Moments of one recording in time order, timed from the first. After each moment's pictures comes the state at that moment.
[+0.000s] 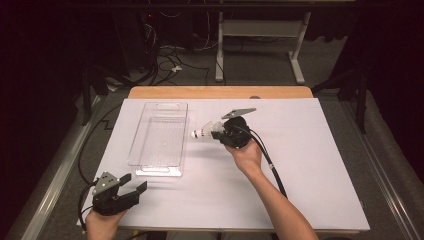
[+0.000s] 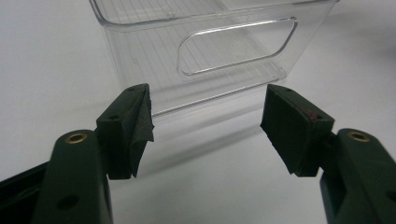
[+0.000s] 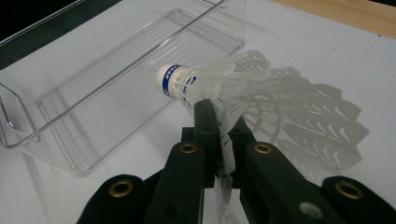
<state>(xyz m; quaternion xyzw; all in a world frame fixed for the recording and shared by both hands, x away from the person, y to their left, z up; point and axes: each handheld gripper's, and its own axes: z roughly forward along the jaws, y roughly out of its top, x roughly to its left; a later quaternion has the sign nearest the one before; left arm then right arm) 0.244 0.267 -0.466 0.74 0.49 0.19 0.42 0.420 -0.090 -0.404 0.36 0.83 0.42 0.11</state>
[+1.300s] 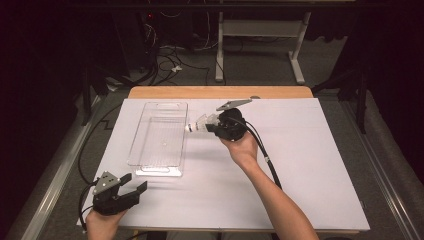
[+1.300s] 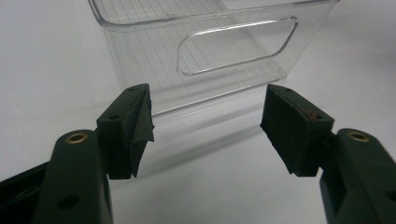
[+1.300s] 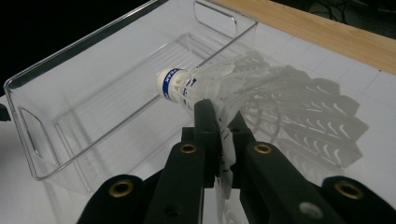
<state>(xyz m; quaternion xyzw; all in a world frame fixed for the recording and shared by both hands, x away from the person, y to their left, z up) 0.244 0.266 -0.466 0.74 0.49 0.19 0.42 0.426 -0.076 -0.379 0.35 0.83 0.43 0.11</state>
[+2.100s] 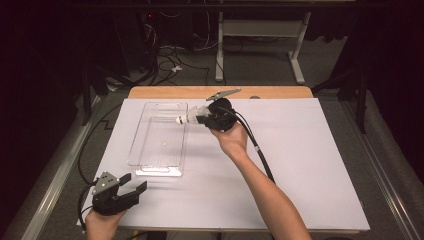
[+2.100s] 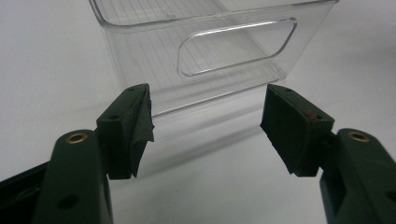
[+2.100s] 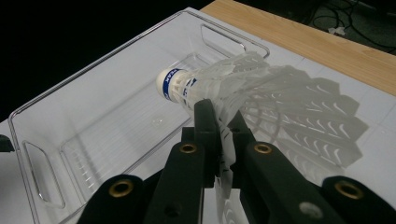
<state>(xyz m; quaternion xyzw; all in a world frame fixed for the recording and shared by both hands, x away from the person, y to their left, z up) 0.244 0.267 -0.465 0.74 0.49 0.19 0.42 0.446 -0.048 -0.366 0.35 0.82 0.44 0.10</state>
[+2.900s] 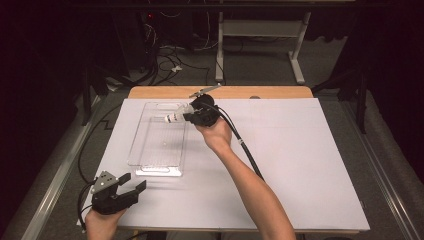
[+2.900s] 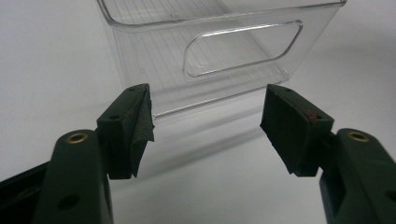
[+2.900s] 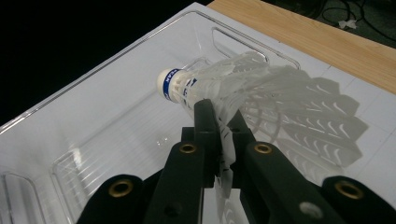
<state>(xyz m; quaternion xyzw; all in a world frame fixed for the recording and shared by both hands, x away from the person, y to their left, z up) 0.246 0.269 -0.466 0.74 0.49 0.18 0.42 0.469 -0.005 -0.375 0.35 0.83 0.42 0.09</state>
